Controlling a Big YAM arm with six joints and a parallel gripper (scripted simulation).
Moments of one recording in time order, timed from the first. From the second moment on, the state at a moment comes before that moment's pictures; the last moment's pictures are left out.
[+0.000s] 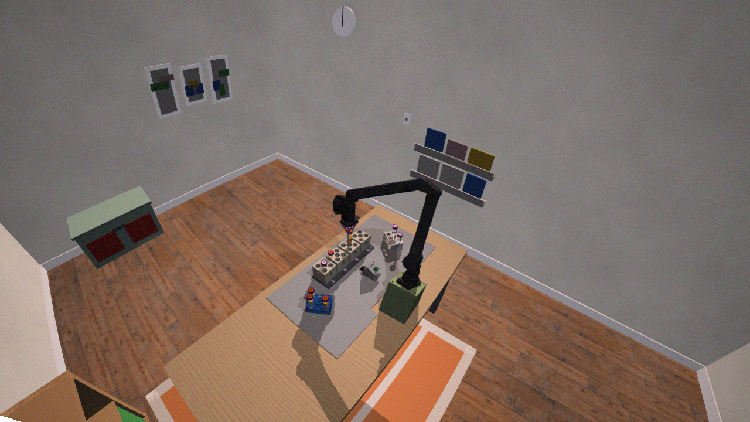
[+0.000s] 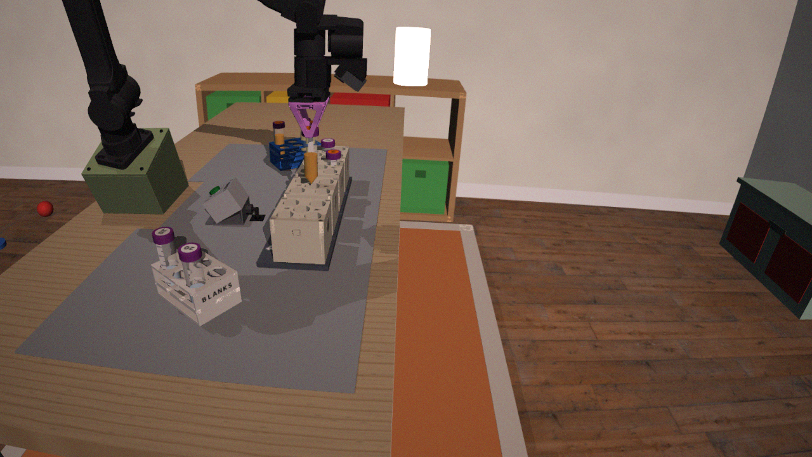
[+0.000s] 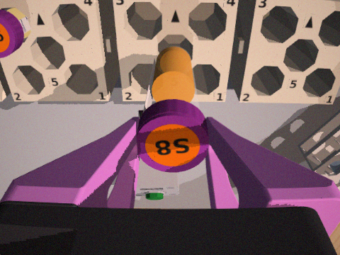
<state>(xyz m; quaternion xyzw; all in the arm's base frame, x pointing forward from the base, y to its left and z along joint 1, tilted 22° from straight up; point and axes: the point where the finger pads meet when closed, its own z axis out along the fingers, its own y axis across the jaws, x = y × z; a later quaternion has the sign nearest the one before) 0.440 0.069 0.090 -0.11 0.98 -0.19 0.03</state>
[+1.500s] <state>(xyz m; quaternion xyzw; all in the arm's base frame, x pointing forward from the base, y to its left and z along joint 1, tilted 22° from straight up) 0.446 0.052 0.047 -0.11 0.98 -0.18 0.03</state>
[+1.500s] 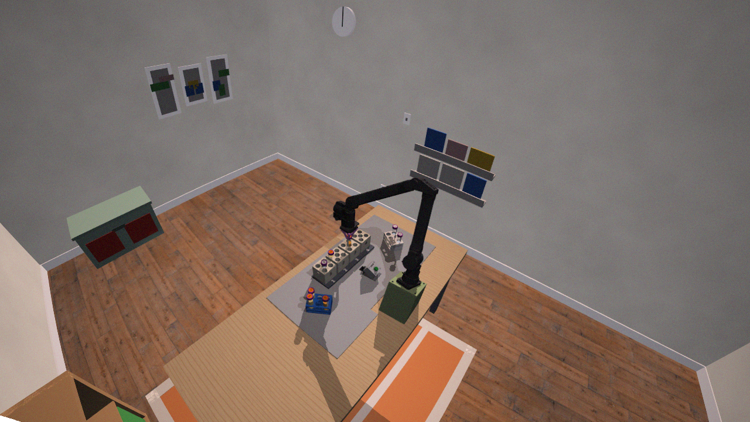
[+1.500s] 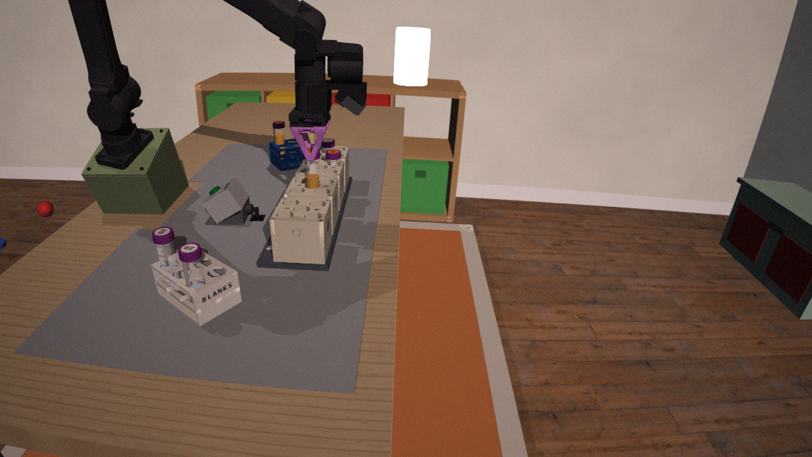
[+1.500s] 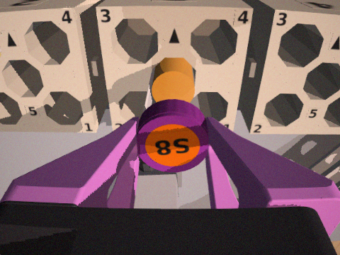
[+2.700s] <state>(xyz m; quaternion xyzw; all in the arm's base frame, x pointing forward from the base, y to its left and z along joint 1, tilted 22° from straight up) 0.449 0.036 0.007 -0.11 0.98 -0.18 0.03</state>
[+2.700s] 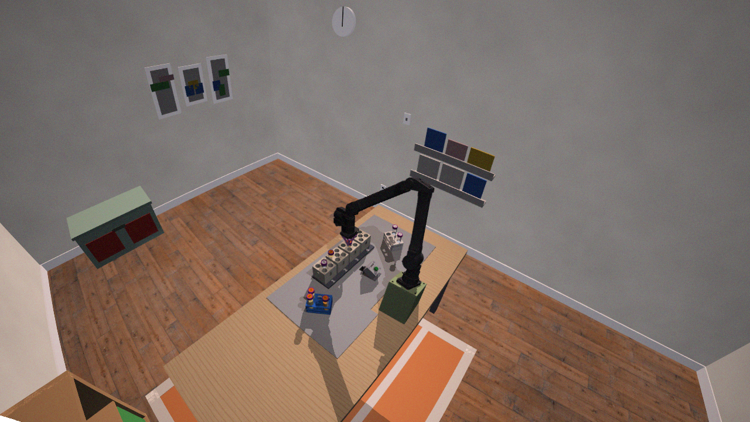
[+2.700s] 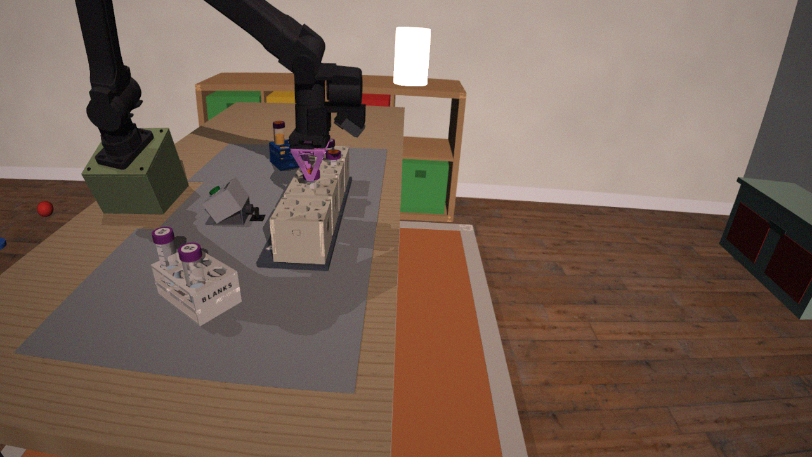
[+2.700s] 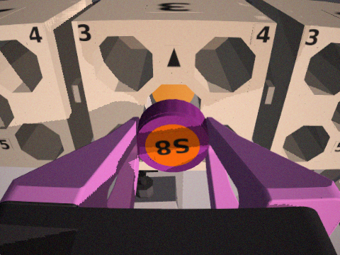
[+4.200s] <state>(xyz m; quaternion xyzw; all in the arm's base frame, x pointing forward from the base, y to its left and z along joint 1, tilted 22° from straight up) 0.447 0.041 0.038 -0.10 0.98 -0.18 0.03</state>
